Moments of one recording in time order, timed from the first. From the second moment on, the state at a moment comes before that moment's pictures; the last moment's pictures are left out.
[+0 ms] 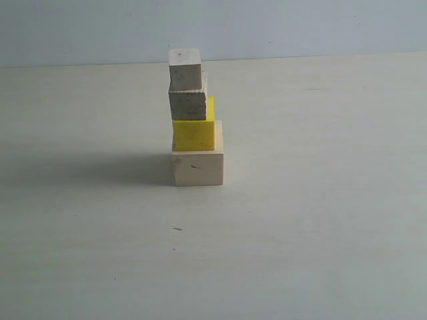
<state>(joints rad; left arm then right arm) 0.16 0.00 0.00 -0.18 0.37 0.21 0.16 0.00 -0.66 1.54 -0.10 -1.64</state>
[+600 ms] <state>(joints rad) 0.16 0.00 0.00 -0.18 0.37 0.21 0.16 0.00 -0.63 0.57 0.17 -0.84</state>
